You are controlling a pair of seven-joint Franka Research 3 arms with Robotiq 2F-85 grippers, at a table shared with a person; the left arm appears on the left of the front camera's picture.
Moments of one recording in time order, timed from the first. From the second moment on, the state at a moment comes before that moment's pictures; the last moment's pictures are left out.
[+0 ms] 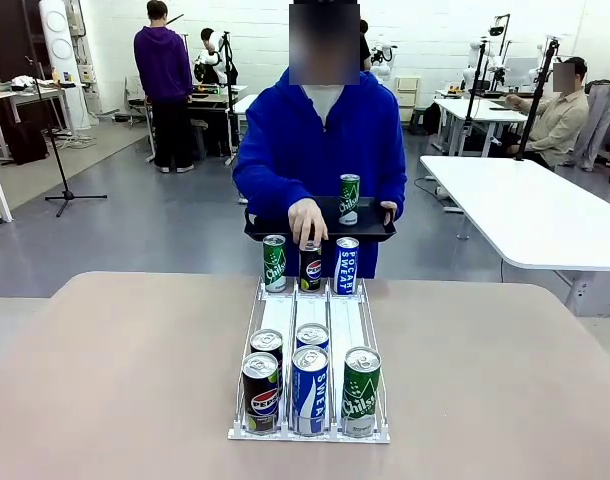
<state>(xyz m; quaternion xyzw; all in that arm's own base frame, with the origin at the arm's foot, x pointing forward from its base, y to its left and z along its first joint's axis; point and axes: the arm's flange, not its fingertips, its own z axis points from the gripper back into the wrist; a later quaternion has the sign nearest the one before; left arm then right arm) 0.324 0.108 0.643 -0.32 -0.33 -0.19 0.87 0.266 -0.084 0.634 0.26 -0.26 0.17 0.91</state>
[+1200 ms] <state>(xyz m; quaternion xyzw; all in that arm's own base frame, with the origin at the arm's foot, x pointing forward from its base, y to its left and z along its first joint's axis) 0.324 0.108 0.643 -0.32 -0.33 -0.19 0.87 0.266 -0.082 0.636 0.26 -0.26 0.17 0.92</state>
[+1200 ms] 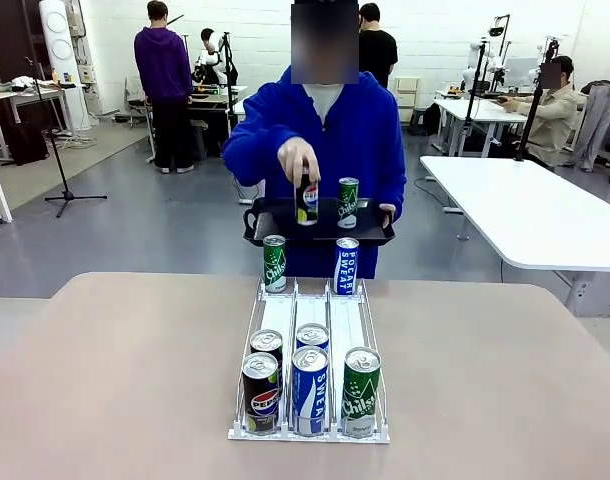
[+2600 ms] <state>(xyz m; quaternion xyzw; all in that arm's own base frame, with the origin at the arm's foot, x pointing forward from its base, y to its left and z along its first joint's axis) 0.324 0.108 0.643 -0.32 -0.33 -0.19 0.87 0.266 -0.082 0.637 0.26 -0.26 0.17 0.92</state>
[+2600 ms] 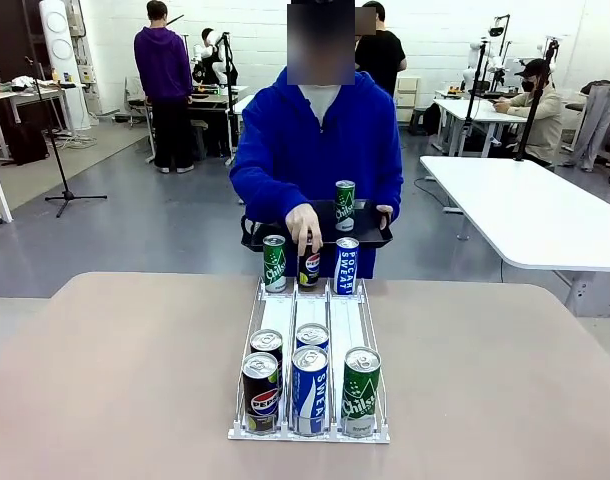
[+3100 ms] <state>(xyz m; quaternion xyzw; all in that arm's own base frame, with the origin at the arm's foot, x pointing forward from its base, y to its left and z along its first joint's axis) 0.324 0.108 0.643 -0.32 -0.33 -0.19 0.87 0.266 -0.082 0.637 0.26 -0.26 0.17 0.92</state>
